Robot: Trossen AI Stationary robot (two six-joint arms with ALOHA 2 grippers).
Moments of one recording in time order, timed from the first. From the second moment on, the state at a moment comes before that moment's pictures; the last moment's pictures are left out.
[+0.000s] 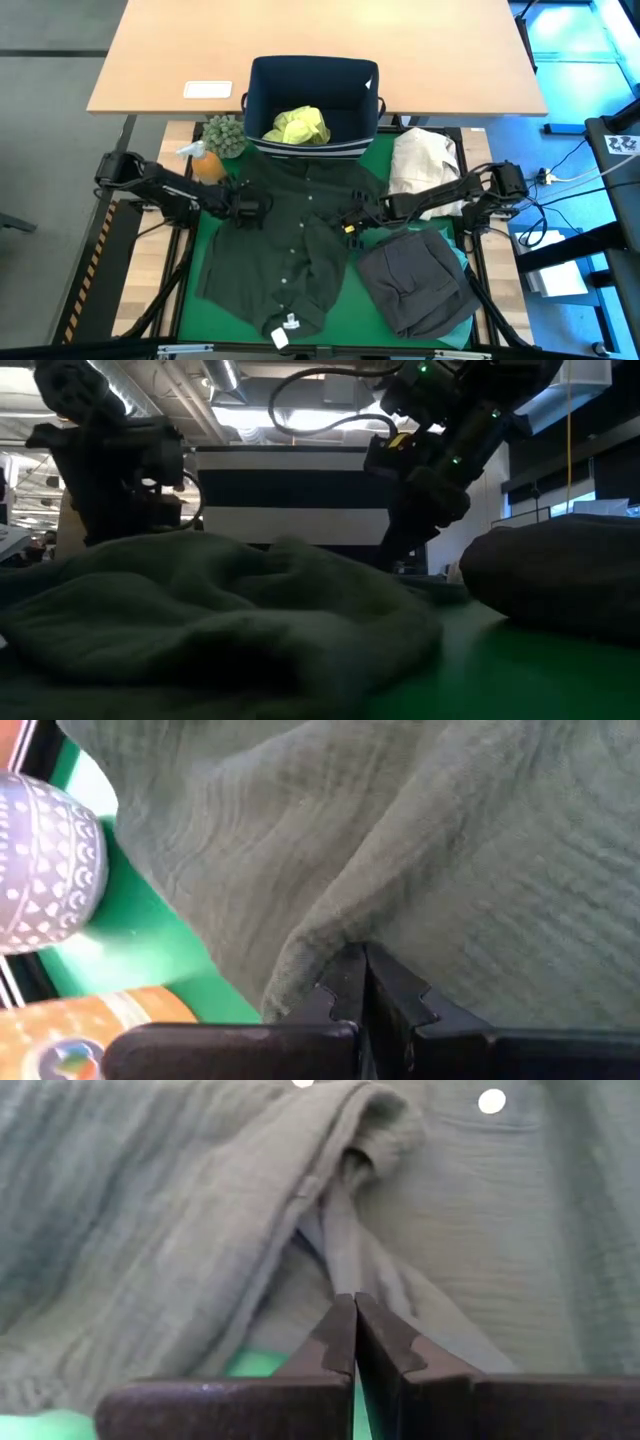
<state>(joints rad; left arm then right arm) 0.00 1.39 0.47 -0.55 -0.62 -0.54 0.10 1.71 0.91 -0.13 0.16 0.13</state>
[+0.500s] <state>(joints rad) -0.07 1.28 0.66 -0.62 -0.57 -0.45 0.17 1.61 0.91 -0.25 0.30 0.07</state>
